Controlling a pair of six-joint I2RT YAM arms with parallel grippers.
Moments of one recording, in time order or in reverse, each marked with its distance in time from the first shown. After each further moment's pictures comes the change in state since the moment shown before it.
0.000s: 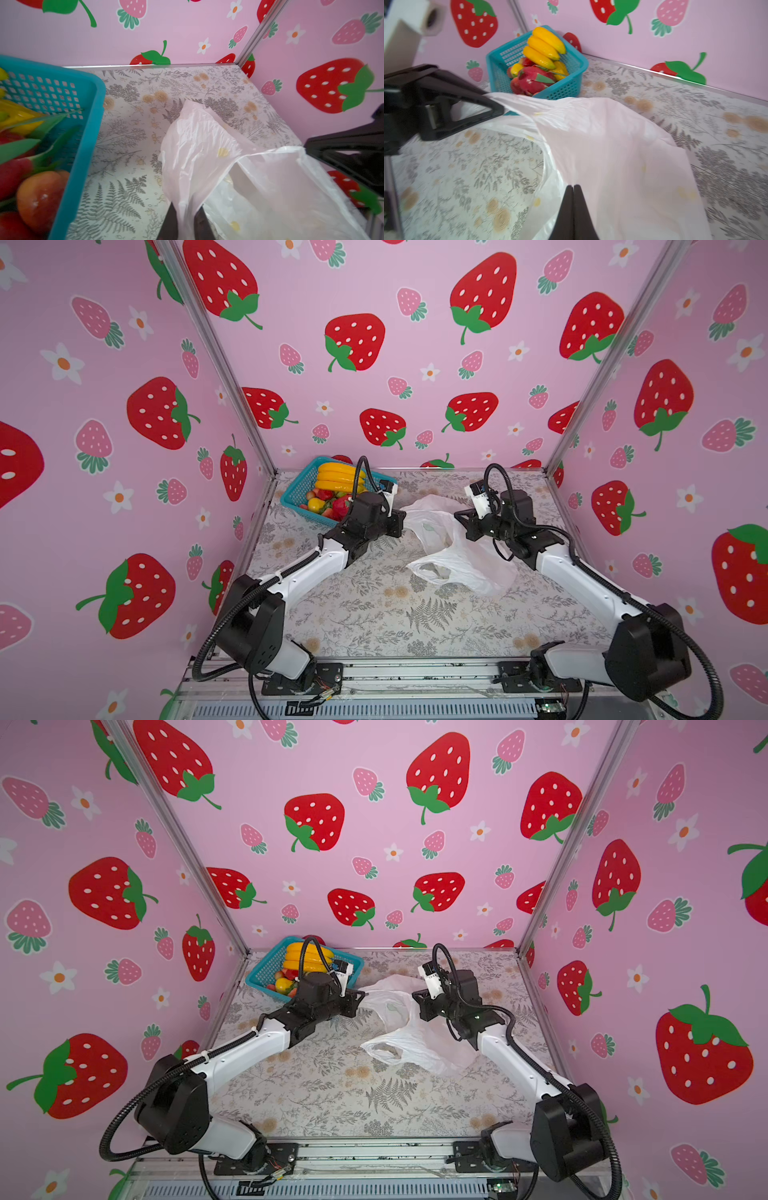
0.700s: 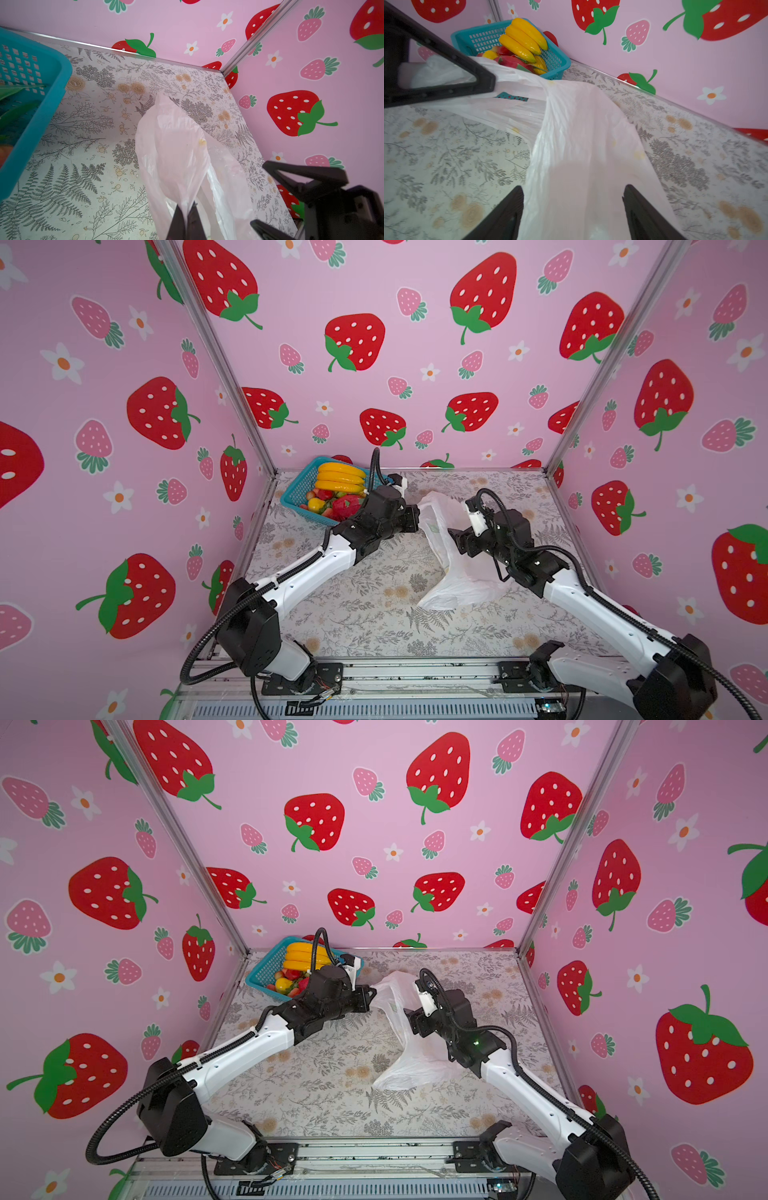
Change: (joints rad) left arm -0.118 0.000 0.170 -0.183 -0.092 -0.234; right arm 0.237 -0.196 -0.140 -0.023 0.348 -0.085
